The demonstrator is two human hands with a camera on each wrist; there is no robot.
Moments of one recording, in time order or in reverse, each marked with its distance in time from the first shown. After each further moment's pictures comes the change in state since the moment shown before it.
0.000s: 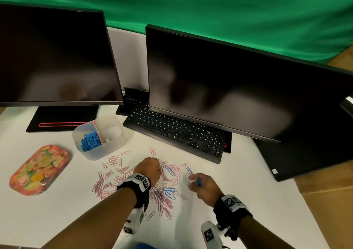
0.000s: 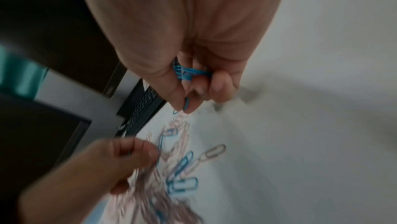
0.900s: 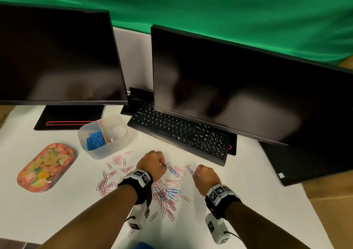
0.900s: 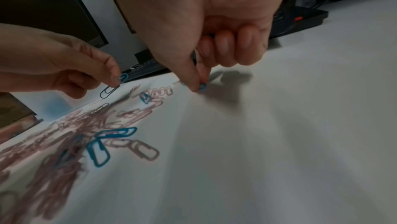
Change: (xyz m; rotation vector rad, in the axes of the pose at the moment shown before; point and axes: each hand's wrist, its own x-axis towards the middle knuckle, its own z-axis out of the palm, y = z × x) left_hand 0.002 0.002 -0.016 -0.203 0.113 0.030; right_hand 0.036 -0.029 0.006 -0.823 0.173 0.069
